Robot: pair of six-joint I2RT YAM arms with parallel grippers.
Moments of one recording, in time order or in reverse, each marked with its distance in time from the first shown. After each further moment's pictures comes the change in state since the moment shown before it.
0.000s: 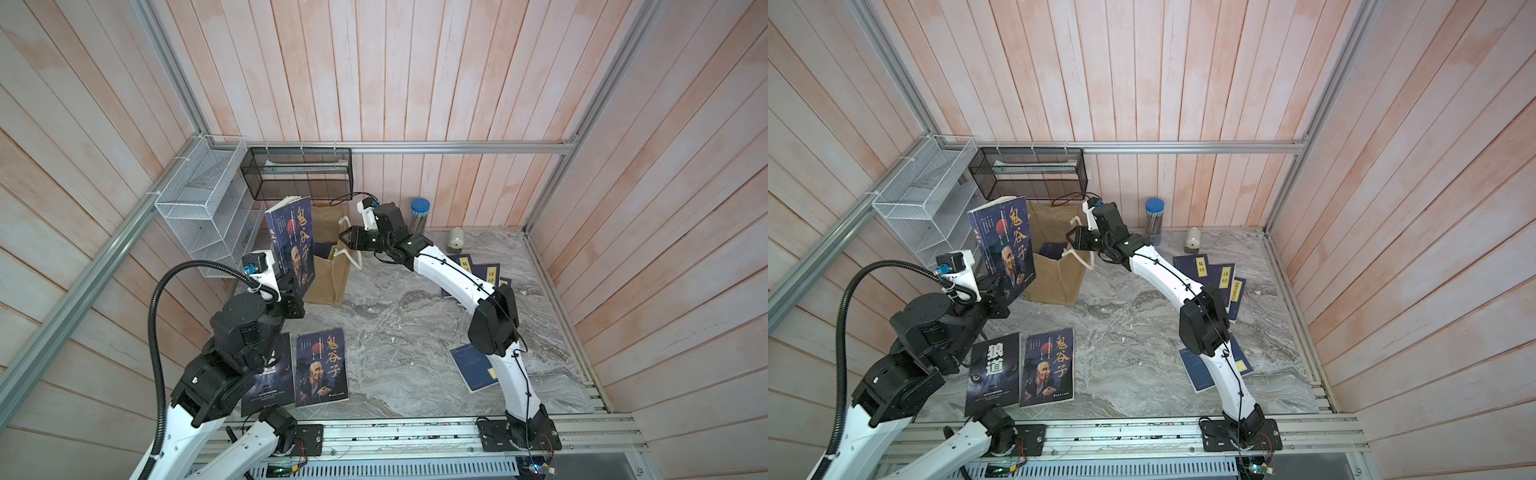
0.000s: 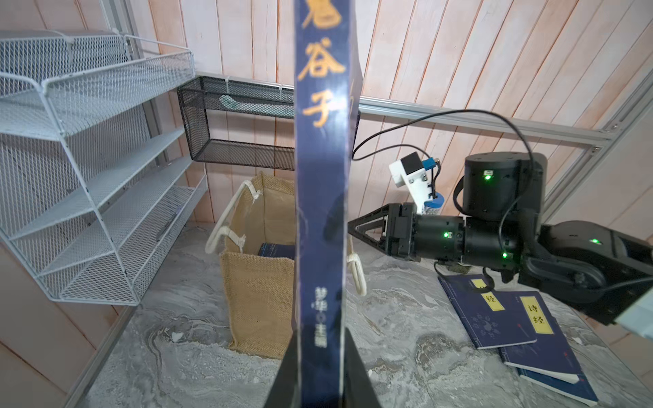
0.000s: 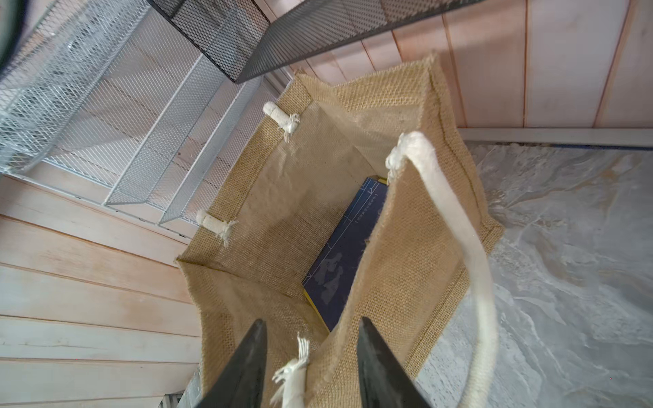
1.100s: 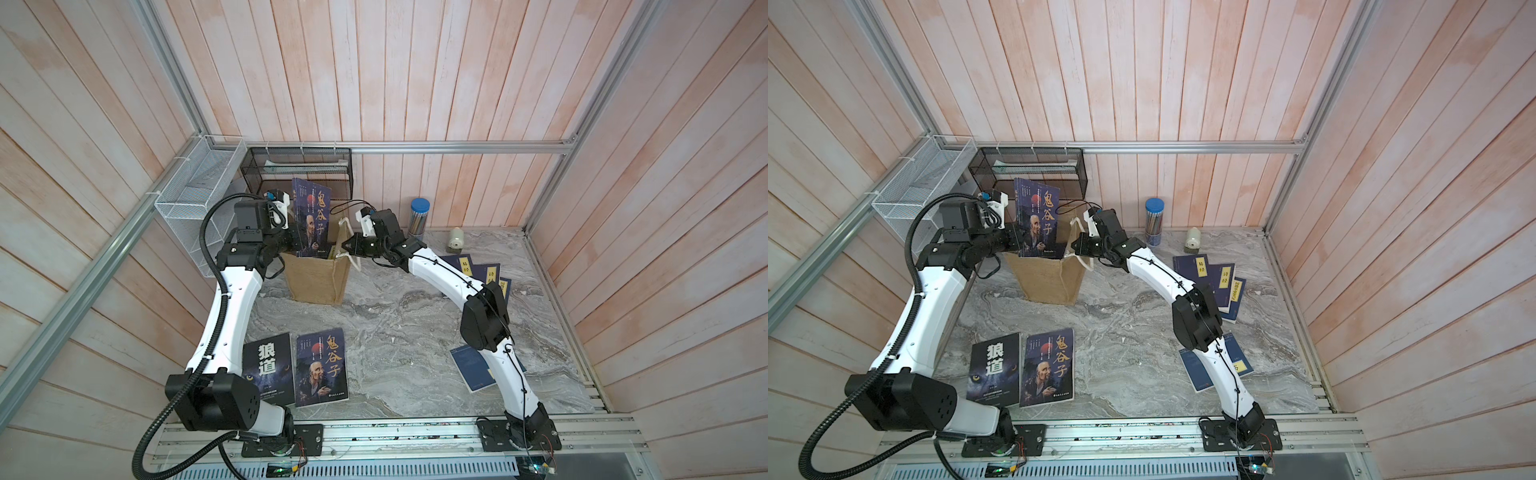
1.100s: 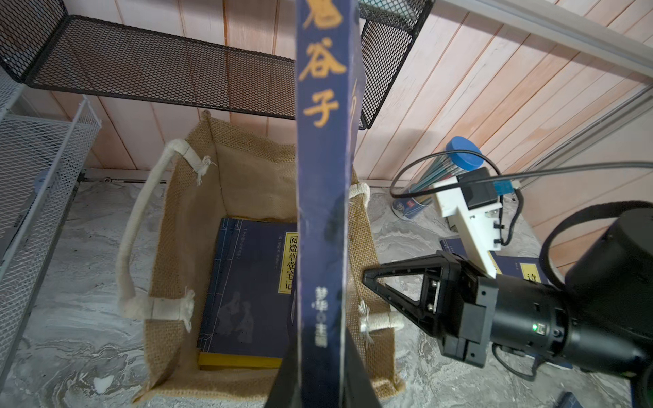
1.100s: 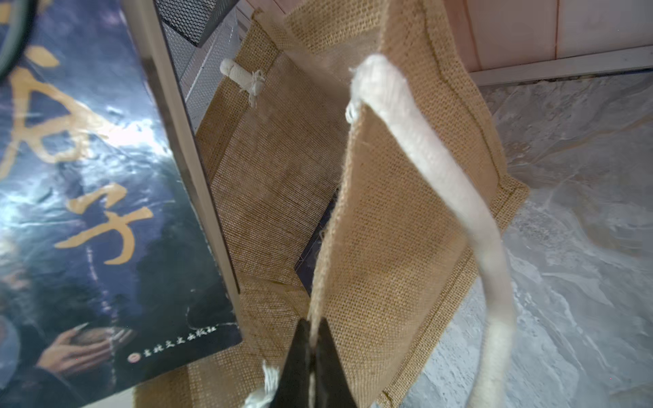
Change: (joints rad) left arm 0.581 0.737 0.422 -0.047 0.780 0.089; right arm -0.020 0.073 0.006 0.019 -0.078 0.063
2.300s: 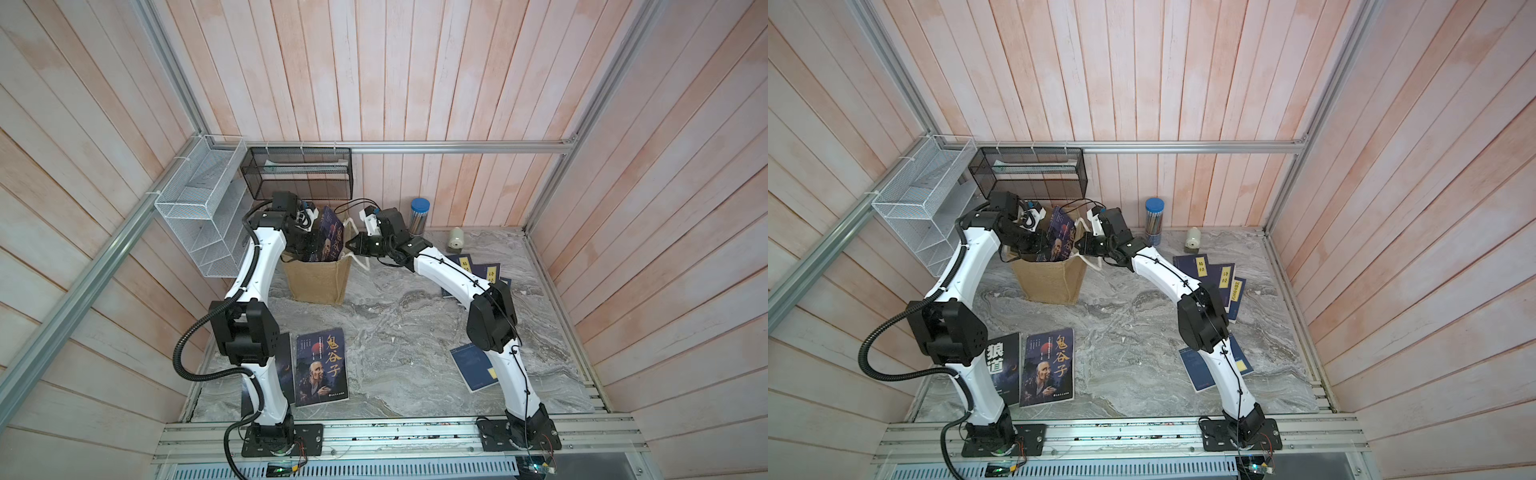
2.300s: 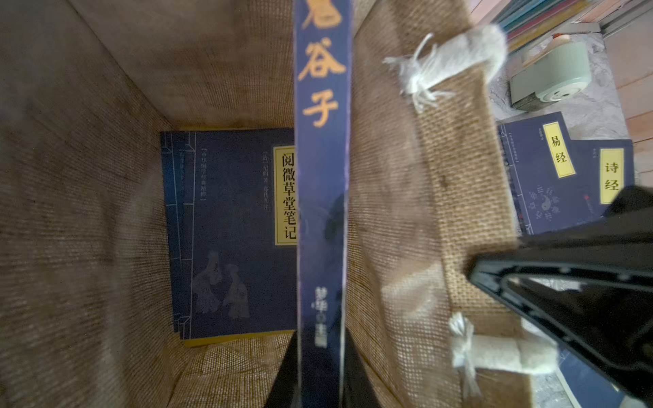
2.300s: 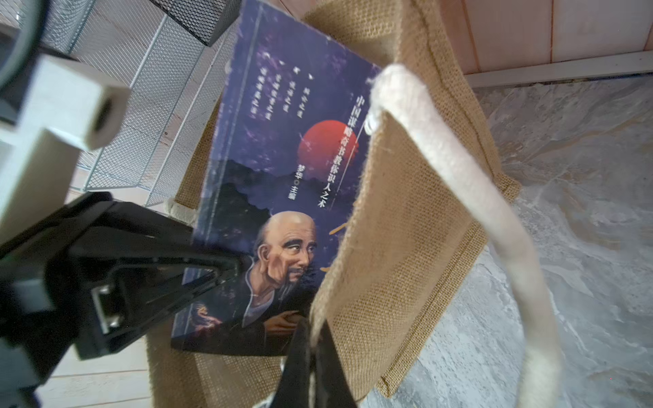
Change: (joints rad) left arm -0.027 0.473 0.386 -0.399 0.045 0.174; right arm -0.019 -0.064 -0.078 0.016 -0.038 -0.019
